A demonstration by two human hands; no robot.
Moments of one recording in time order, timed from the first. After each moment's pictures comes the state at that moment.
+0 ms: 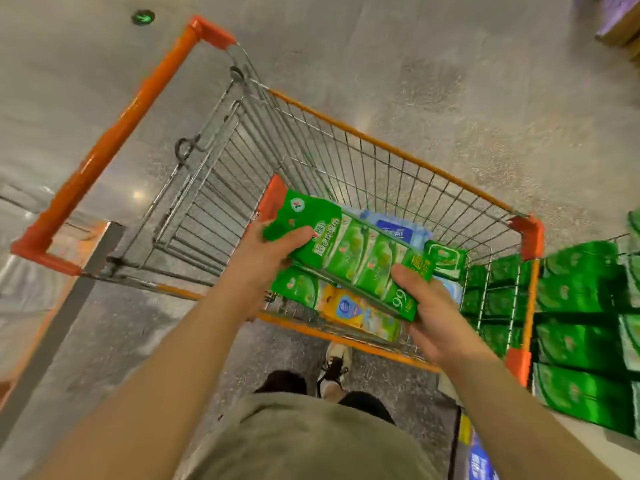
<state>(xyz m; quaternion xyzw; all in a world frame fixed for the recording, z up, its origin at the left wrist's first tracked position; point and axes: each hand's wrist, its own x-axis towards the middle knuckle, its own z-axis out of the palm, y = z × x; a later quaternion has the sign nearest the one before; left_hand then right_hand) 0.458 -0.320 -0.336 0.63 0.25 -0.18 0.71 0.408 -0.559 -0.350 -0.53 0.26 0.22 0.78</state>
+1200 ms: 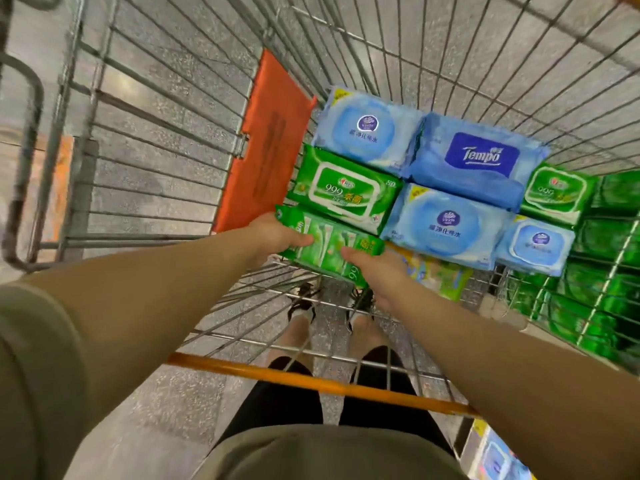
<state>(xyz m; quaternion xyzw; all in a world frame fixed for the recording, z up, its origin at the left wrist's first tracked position) 0.526 -0.249 -0.629 0.70 0.35 -0.50 0.38 0.458 -0.456 -0.632 -0.60 0.45 0.37 0.55</state>
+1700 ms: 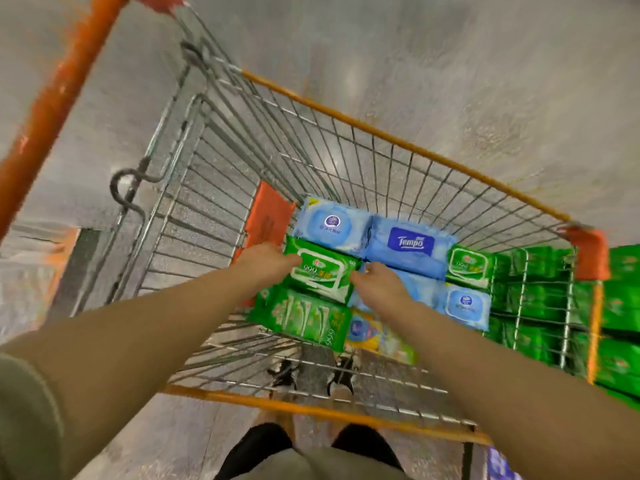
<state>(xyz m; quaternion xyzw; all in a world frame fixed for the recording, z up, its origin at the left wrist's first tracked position) 0.591 -0.289 -0.481 0.87 0.15 -0.42 0.22 0.539 -0.499 -0.500 -0.81 0.26 0.36 0.38</state>
